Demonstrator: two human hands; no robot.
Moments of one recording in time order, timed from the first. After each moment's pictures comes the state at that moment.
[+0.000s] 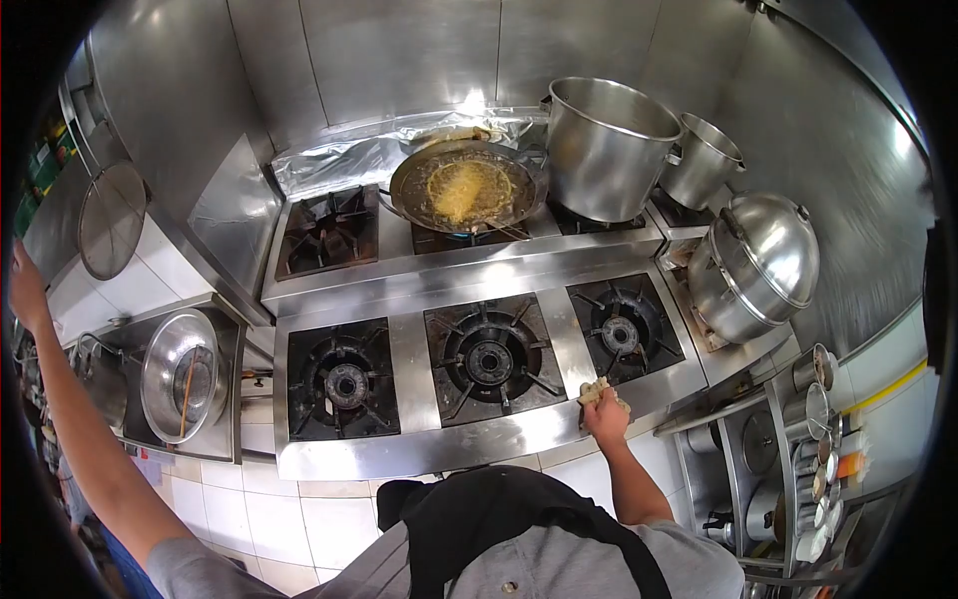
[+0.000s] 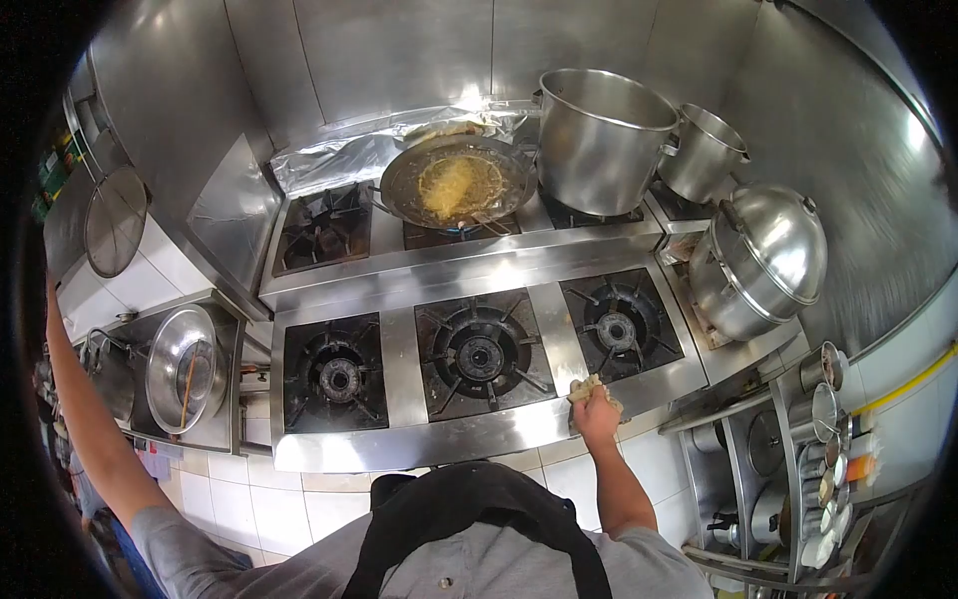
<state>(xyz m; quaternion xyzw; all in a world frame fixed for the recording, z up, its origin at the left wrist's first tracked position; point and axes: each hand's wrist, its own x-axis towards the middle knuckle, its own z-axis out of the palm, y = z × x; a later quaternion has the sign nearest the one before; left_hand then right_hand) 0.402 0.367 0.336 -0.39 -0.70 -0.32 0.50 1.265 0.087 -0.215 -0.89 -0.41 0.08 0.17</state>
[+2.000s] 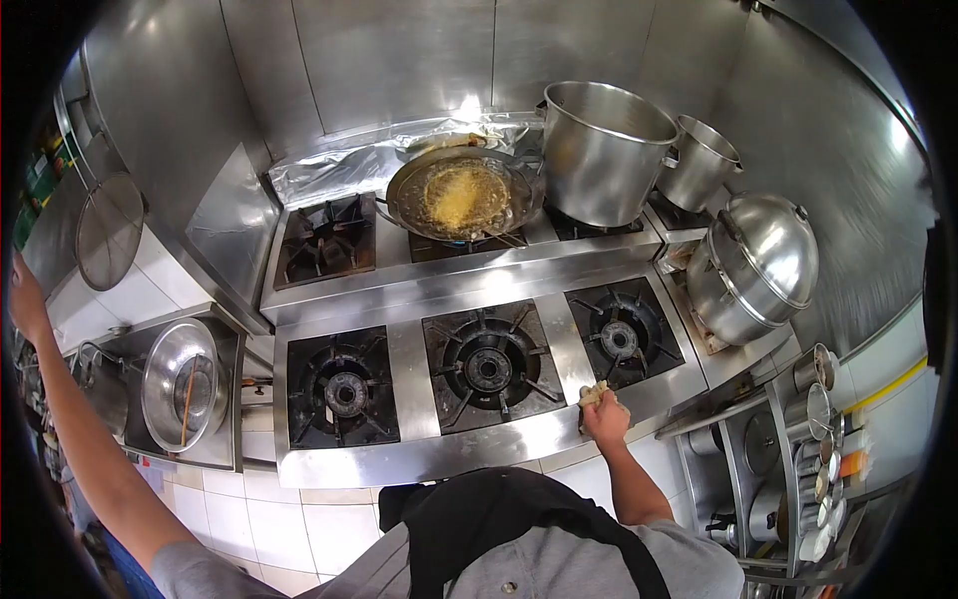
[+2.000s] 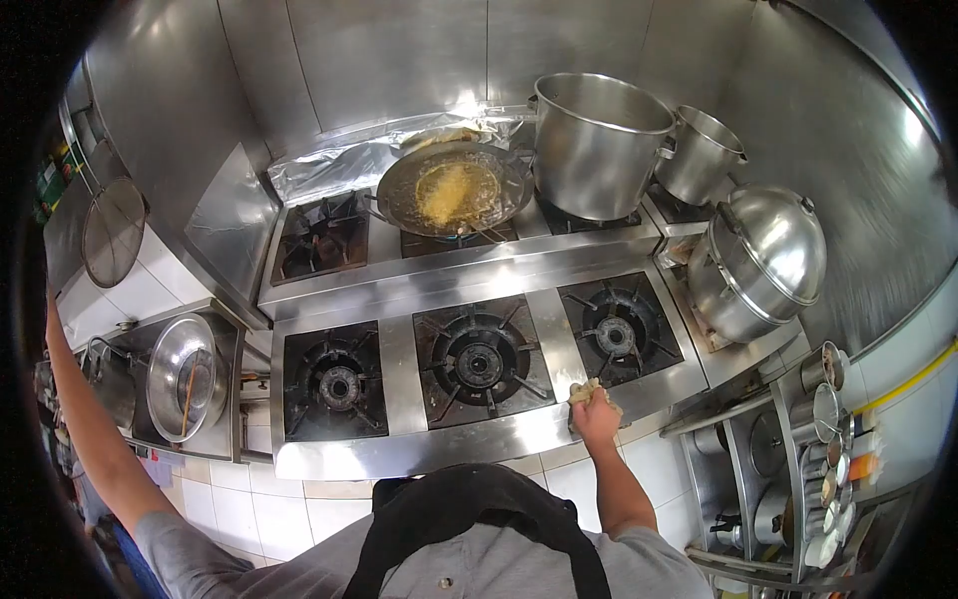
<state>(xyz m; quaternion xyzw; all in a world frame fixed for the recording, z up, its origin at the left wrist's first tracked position) 0.412 0.367 0.334 -0.35 -0.74 -0.38 0.44 1.269 0.093 -0.217 -0.89 -0.42 0.03 0.18</state>
